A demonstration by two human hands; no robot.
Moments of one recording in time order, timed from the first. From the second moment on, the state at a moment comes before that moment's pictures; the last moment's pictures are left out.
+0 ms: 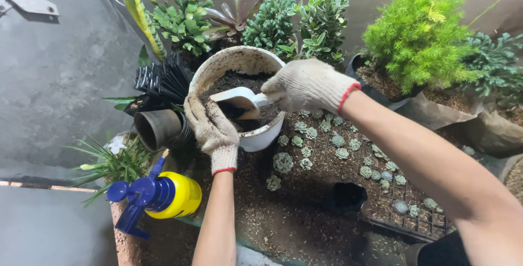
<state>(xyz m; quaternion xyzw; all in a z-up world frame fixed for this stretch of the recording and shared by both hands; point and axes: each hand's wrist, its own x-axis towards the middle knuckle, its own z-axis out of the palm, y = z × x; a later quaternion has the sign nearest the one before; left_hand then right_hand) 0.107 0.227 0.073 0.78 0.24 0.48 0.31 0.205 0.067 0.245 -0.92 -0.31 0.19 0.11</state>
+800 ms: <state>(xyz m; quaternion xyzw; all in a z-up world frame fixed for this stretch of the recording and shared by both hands) 0.106 0.226 0.090 0.94 0.25 0.23 0.09 0.148 0.064 0.249 -0.96 -0.17 0.20 -0.07</state>
